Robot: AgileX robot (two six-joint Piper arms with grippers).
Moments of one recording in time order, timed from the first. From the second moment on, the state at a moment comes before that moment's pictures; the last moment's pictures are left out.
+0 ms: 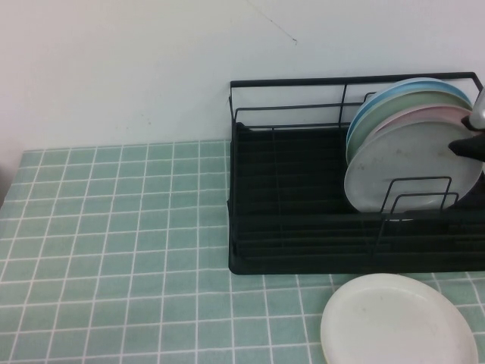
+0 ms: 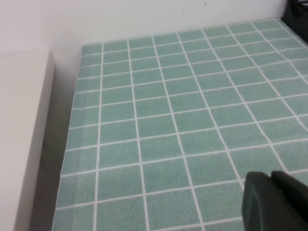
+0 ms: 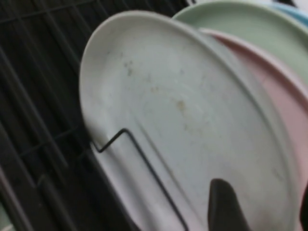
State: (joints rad) right arm -0.06 1.63 -1.15 0.90 0.61 -1.79; left arm -0.03 -0.02 0.01 -0.07 0.37 0.07
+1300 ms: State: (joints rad) right arm -0.06 1.53 -1.17 0.98 0.51 -1.75; left arm -0.03 -0.02 0.01 -0.07 0.37 0.07
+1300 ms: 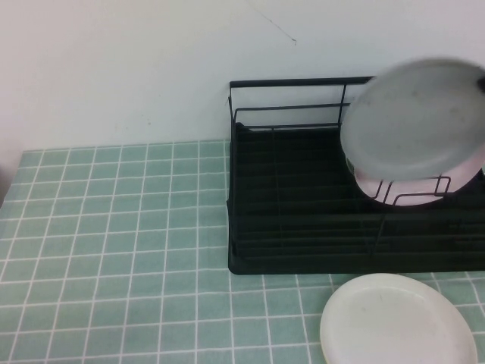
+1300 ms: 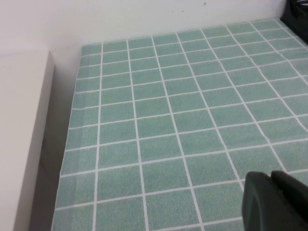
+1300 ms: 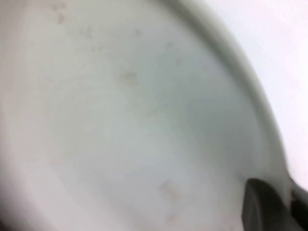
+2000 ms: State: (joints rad) right arm -0.06 1.01 -1.10 0.52 1.09 -0.66; left arm -0.03 -0.02 0.01 -0.07 0.37 0.07
